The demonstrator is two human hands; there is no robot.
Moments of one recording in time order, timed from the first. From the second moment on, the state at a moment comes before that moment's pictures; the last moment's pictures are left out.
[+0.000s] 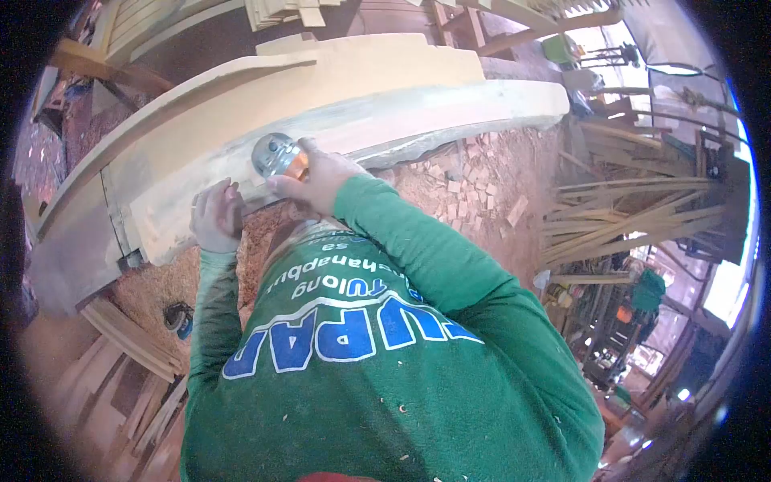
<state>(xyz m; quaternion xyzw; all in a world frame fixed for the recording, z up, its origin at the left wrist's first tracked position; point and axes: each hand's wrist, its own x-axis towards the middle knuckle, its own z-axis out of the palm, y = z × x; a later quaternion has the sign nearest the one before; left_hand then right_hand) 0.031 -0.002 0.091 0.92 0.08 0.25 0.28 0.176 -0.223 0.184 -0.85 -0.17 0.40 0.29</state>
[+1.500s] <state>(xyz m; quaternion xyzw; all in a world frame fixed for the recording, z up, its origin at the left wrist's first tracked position) 0.207 -0.217 0.102 0.97 0.03 0.01 0.24 0.323 -0.707 0.127 -0.84 0.10 0.07 0.52</state>
